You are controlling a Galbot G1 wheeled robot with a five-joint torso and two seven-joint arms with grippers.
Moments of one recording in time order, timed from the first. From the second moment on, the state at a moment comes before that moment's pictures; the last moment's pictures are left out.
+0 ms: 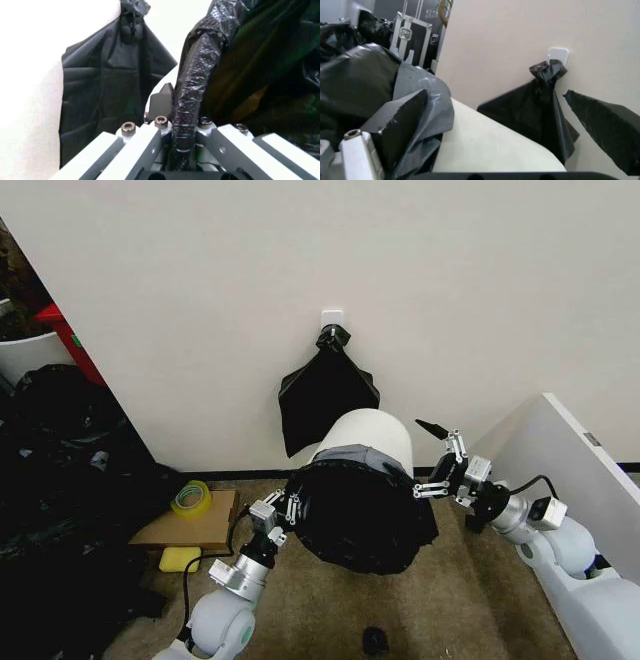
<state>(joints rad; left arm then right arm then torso) 1.33 -1.16 -0.13 -1.87 -0.38 -0.50 0.11 -1.19 0.88 0.48 1.84 0.62 0.42 -0.73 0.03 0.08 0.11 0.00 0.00</state>
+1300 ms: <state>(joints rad) 1.37 -1.24 -0.13 -2.05 -0.90 0.40 -0.69 -1.50 1.06 0.90 2.31 0.68 0.36 0.08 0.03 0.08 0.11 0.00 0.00</state>
